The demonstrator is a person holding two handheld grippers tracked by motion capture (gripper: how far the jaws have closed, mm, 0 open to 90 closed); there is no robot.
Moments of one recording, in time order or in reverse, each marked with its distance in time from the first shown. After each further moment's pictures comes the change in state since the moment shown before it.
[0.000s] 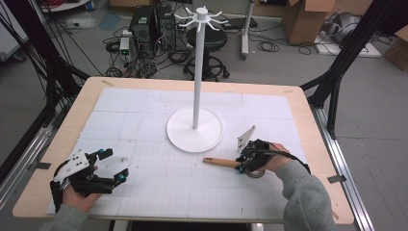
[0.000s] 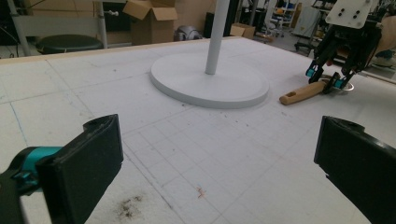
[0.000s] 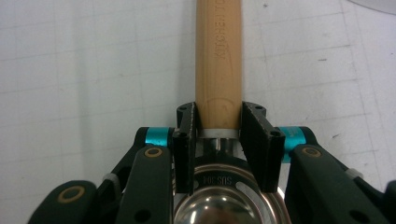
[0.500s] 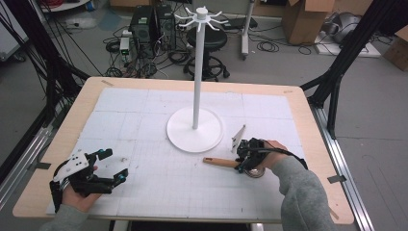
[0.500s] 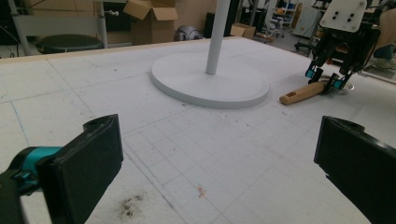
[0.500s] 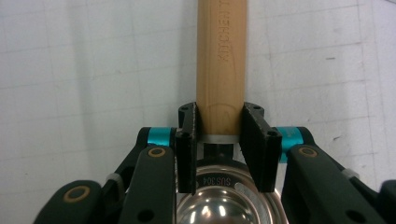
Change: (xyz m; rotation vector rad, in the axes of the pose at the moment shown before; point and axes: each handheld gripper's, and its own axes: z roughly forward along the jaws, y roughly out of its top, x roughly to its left) left arm 0.000 0.000 -0.001 0.002 -0.002 0.001; right arm 0.002 0.017 0.002 0.118 -0.010 -0.012
